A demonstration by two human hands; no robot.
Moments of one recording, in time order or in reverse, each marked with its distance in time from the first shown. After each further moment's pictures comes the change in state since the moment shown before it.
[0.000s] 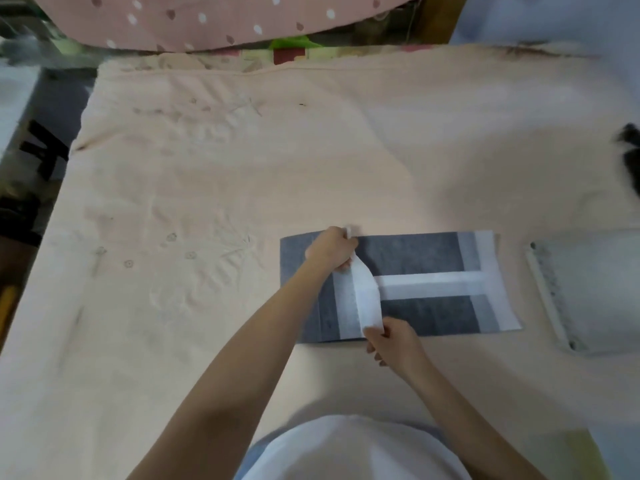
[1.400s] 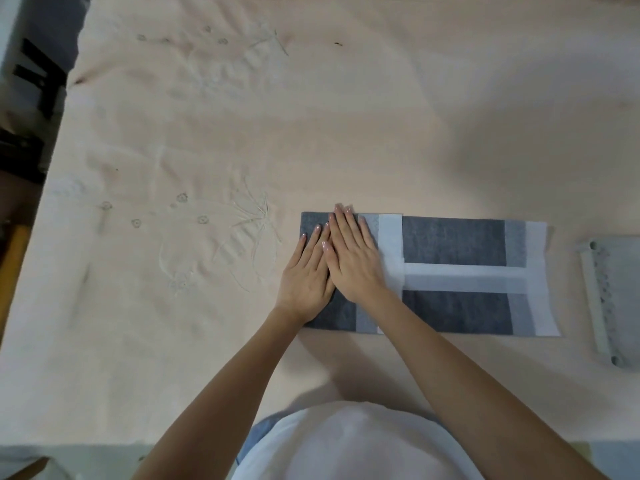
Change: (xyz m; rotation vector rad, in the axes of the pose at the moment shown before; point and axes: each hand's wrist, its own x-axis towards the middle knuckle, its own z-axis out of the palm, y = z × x) left_hand -0.041 -0.128 0.016 0.679 0.414 0.524; right_hand 0.106 -0.074 0.066 -0.960 0.241 -0.681
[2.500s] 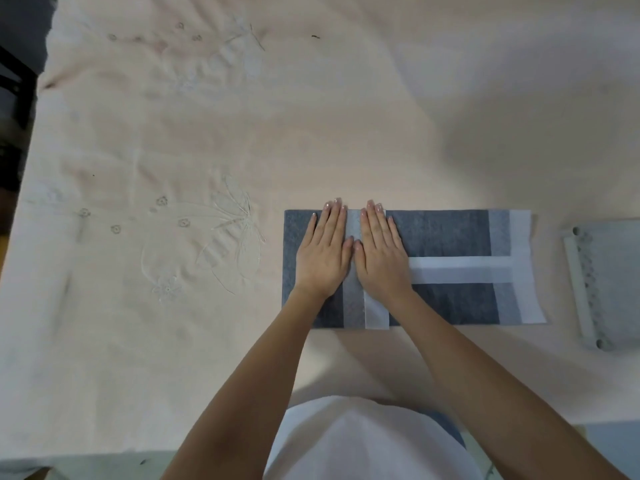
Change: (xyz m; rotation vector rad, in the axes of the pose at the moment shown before) left_hand 0.050 0.036 0.015 -0.006 -0.053 -0.158; right_hand -0.025 0.064 0.013 0.043 0.125 0.107
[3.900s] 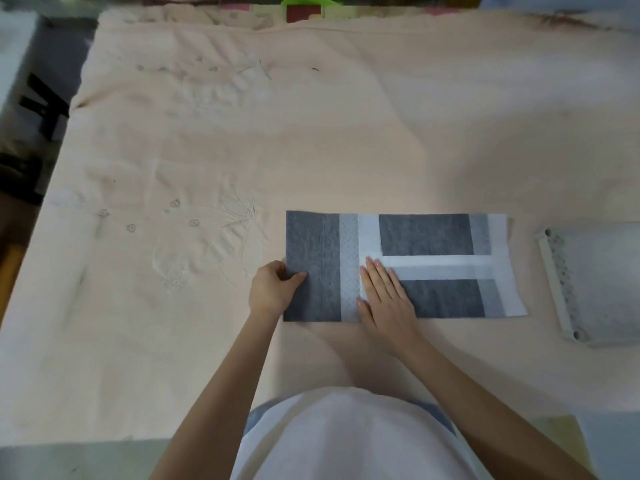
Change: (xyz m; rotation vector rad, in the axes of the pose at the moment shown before) left_hand -0.069 -0.042 -0.037 -0.661 -0.058 -0.670; right_hand -0.094 0.000 -0.011 -0.029 -0.093 -0.084
